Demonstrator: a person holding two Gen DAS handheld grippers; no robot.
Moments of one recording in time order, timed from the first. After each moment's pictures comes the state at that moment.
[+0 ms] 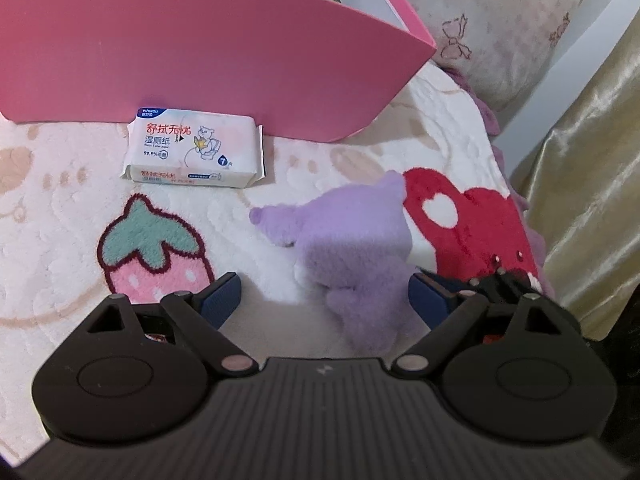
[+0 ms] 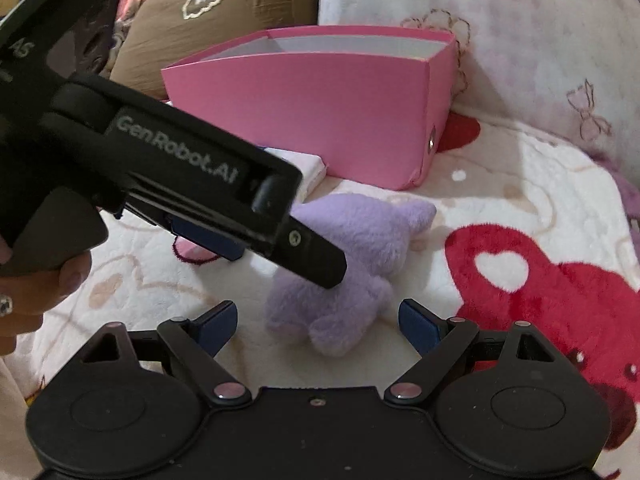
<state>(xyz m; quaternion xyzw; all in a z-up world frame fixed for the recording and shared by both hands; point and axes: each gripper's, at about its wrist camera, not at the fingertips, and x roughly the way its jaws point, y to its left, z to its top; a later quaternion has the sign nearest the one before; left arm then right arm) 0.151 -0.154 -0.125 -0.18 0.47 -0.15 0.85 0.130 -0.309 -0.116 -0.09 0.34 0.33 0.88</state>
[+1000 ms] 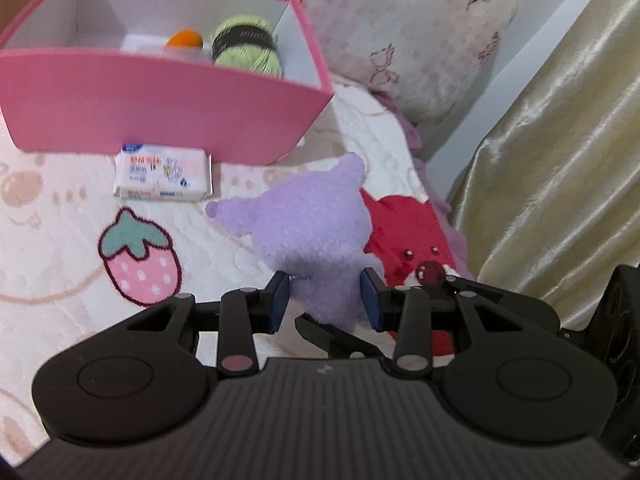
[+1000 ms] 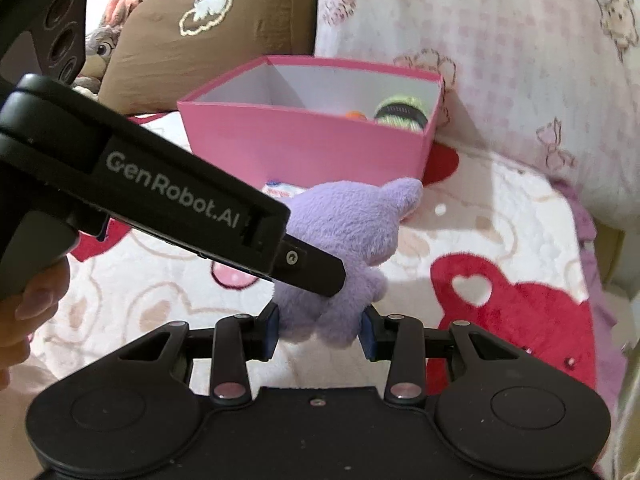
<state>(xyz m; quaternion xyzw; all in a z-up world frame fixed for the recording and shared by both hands) 0.103 -0.149 -0.054 -0.19 0.43 -0.20 0.86 0.092 -0.288 -0.046 -0.11 0.34 0.28 0.89</state>
